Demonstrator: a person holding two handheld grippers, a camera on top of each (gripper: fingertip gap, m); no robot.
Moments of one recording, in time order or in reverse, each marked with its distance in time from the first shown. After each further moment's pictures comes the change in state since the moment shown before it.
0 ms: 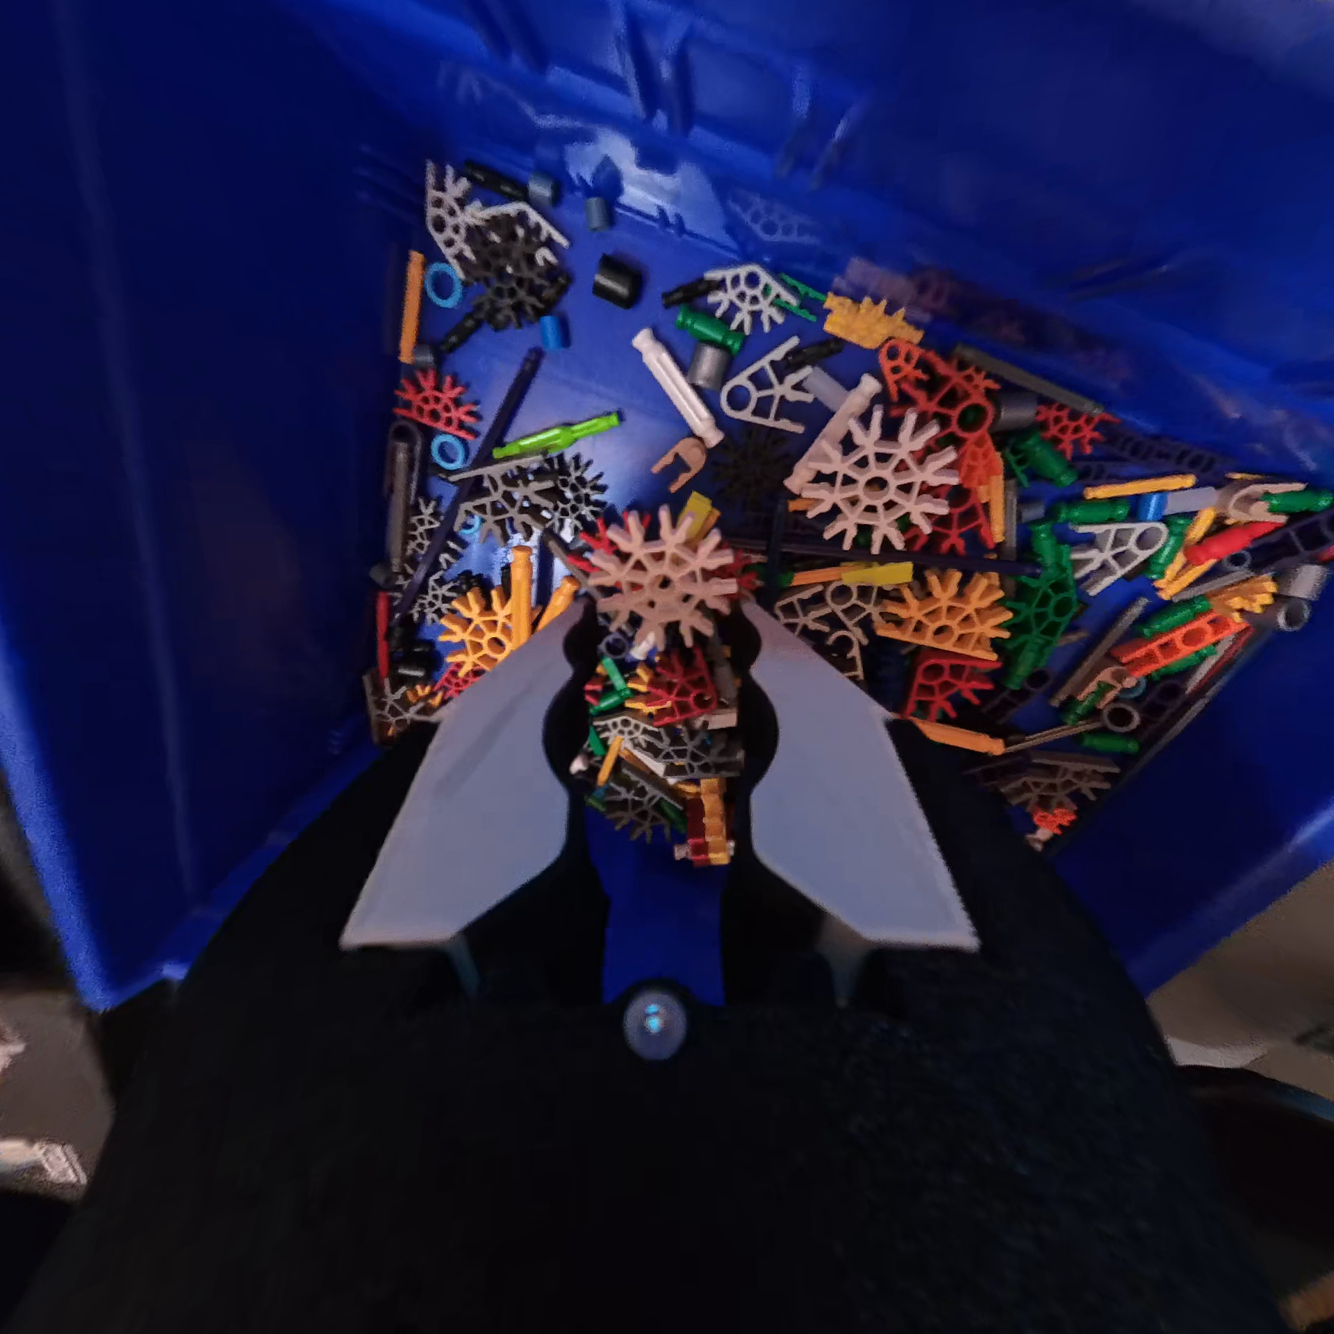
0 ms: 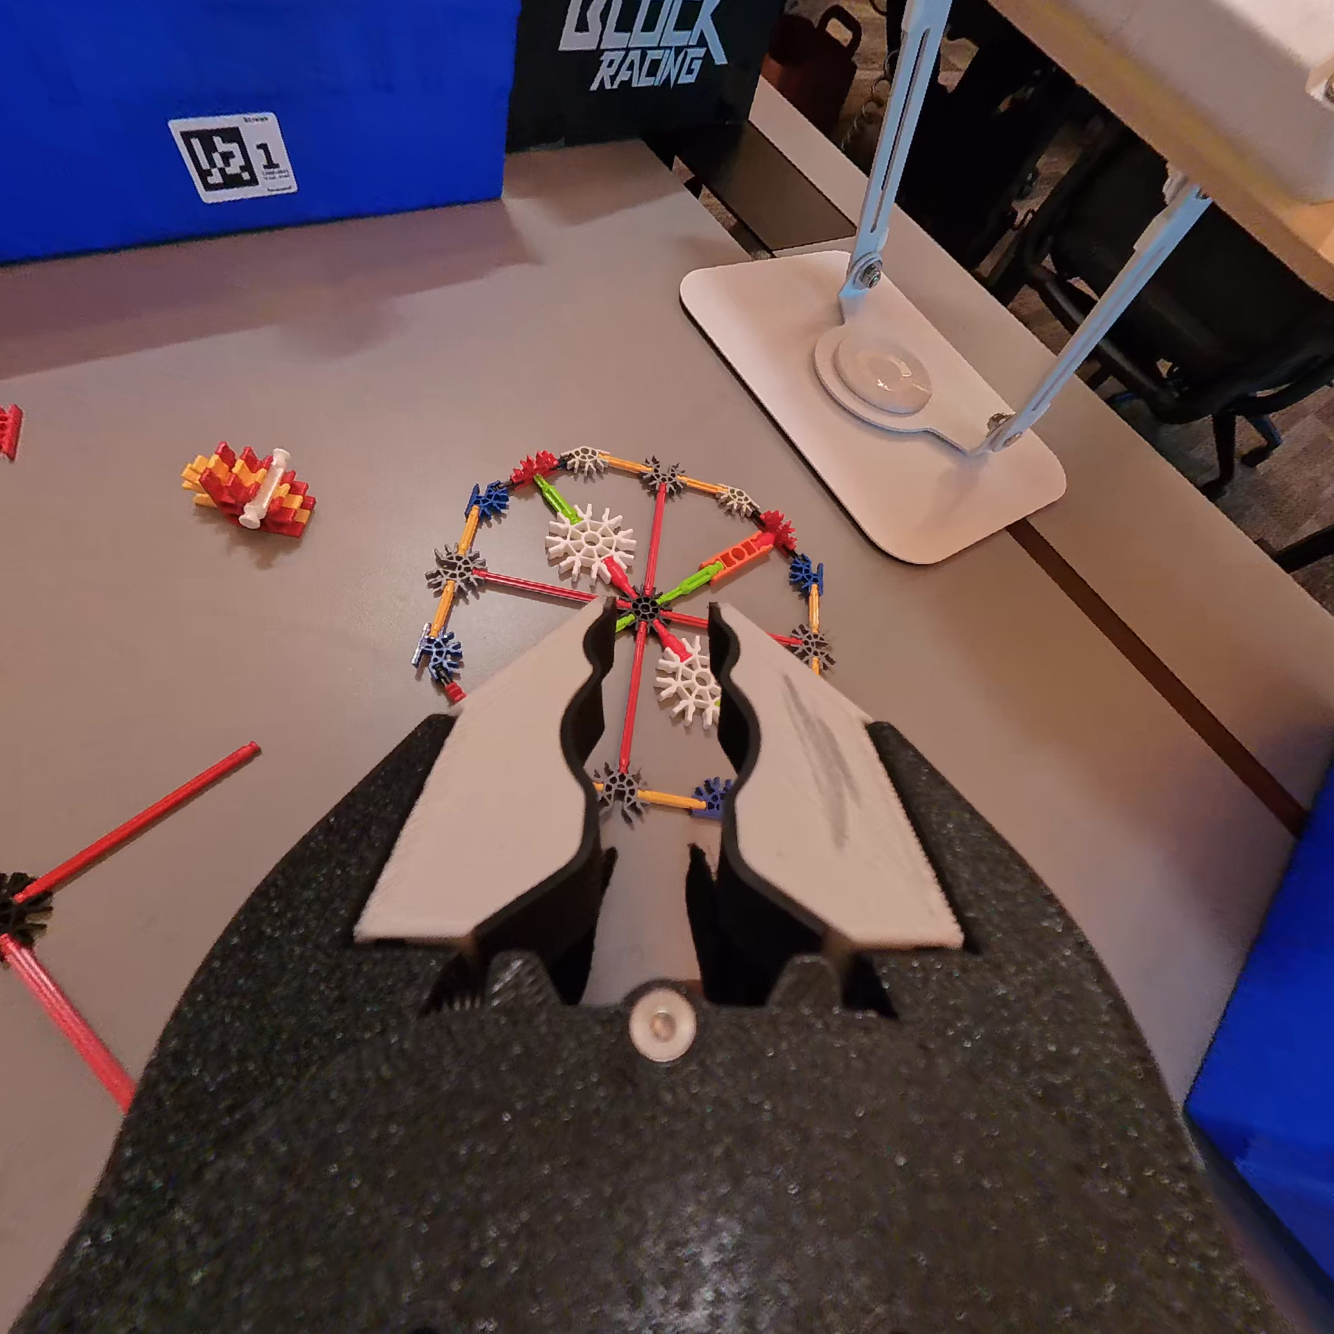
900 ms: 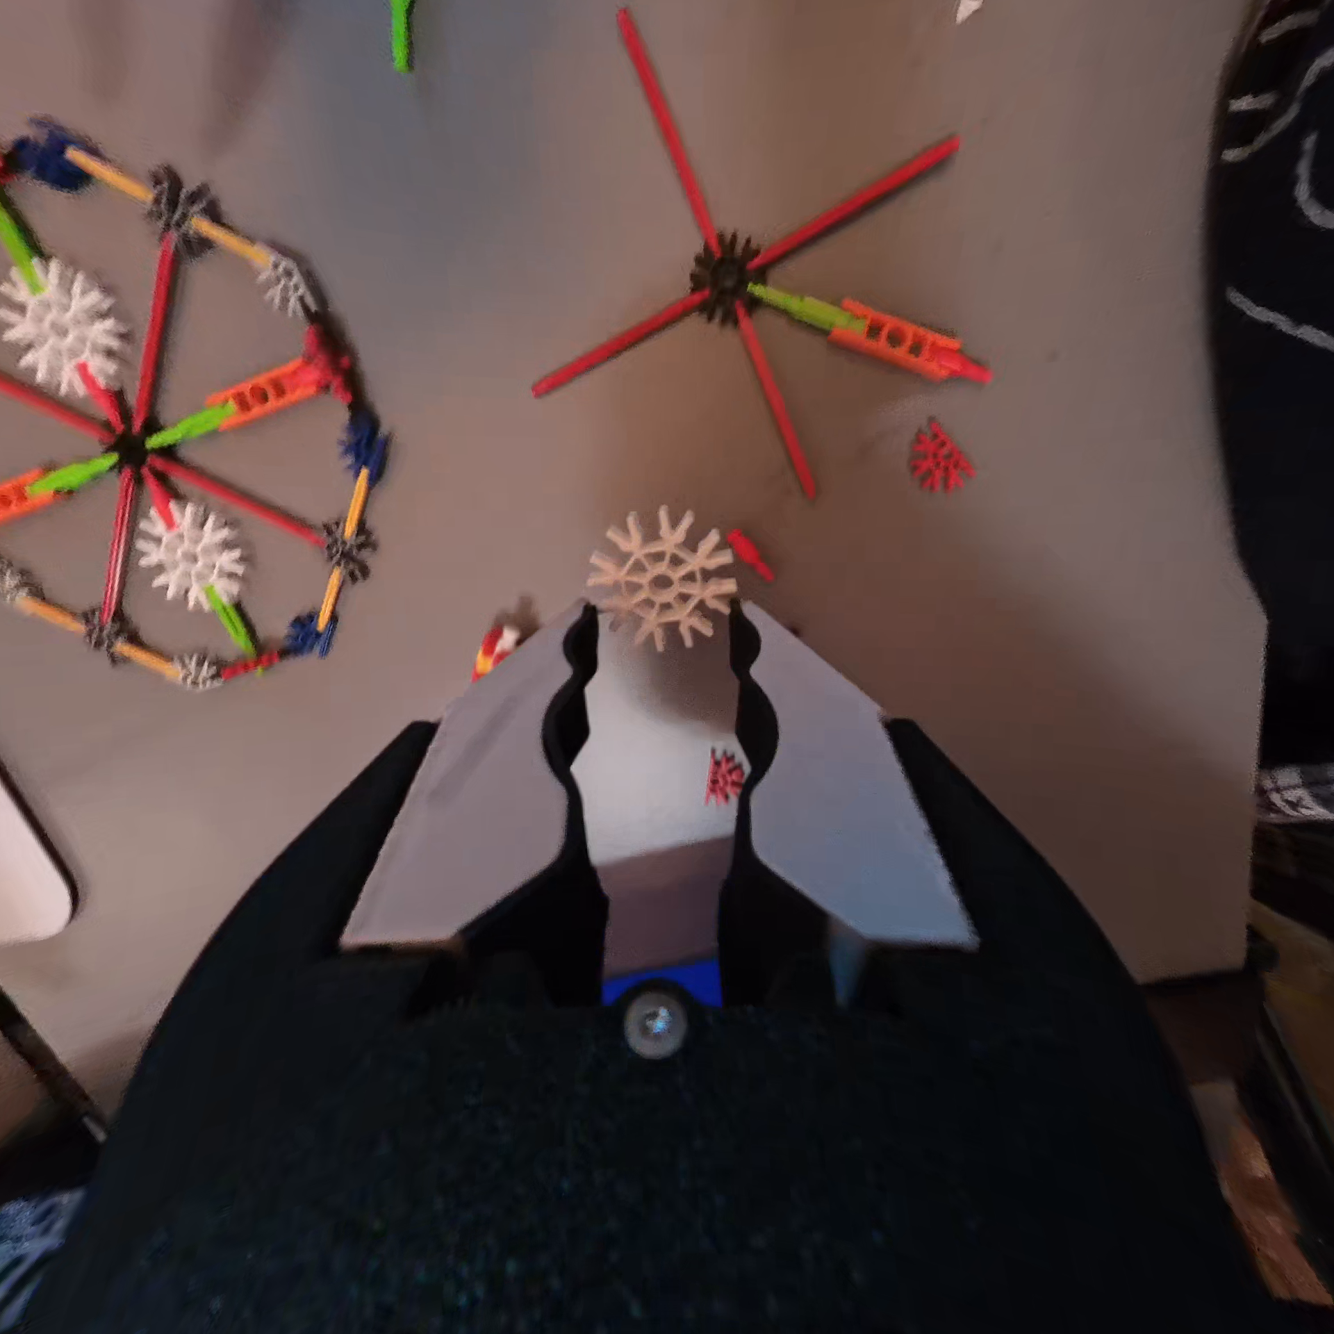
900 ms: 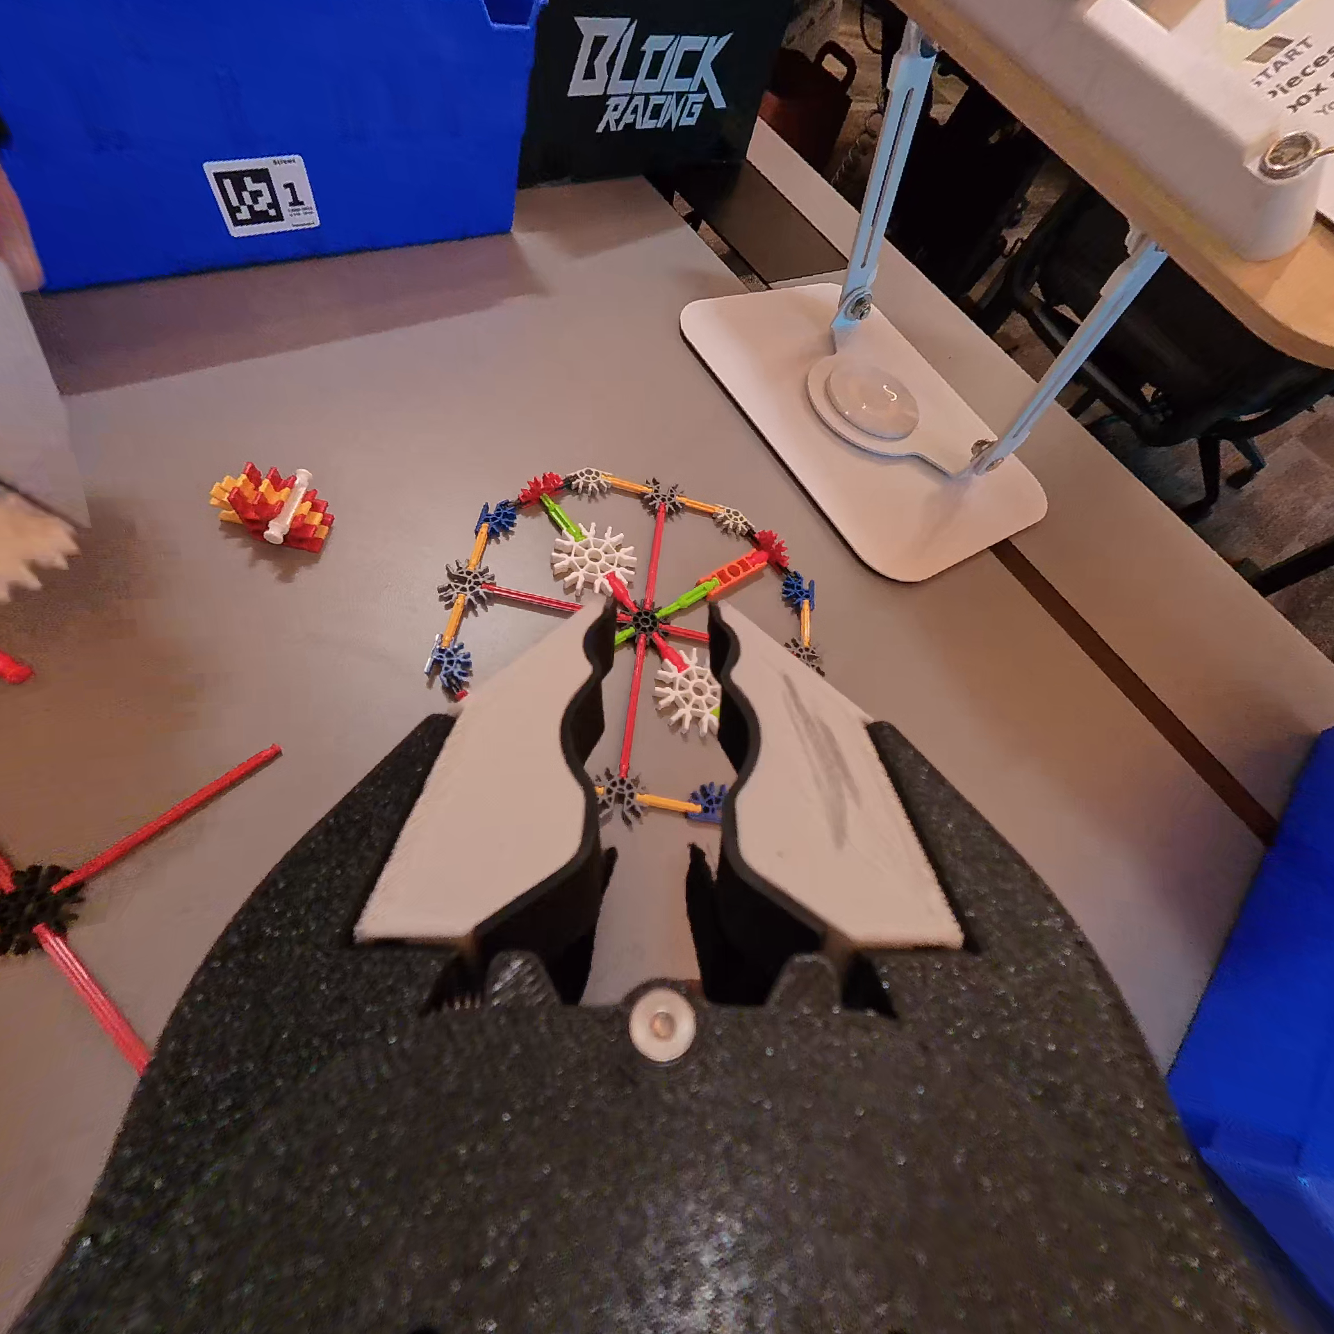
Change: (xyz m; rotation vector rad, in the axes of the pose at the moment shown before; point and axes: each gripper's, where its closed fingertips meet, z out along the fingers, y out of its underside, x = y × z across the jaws) left arm 0.239 -0.187 -0.023 0.201 0.131 0.613; right arm 0.000 -0.009 -0.008 0.024 0.002 -0.011
